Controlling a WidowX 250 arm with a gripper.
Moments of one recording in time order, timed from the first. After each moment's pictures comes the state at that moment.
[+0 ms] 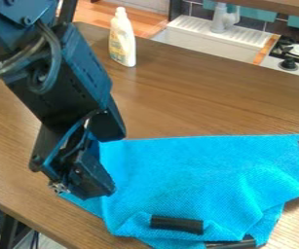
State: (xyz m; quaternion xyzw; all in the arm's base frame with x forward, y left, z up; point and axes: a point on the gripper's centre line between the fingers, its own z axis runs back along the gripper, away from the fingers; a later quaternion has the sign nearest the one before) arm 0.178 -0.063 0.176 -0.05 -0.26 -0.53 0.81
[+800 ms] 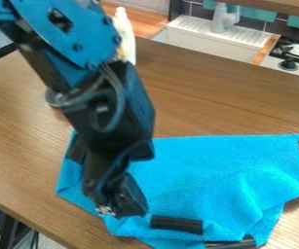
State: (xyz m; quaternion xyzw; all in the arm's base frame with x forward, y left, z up) arm 0.191 -0.089 0.152 -0.04 -0.23 -0.53 0.81
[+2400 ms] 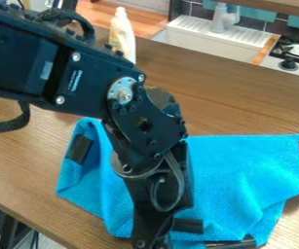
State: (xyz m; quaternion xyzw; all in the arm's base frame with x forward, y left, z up) arm 0.200 -0.115 0.094 -0.01 -0.17 -0.54 0.82
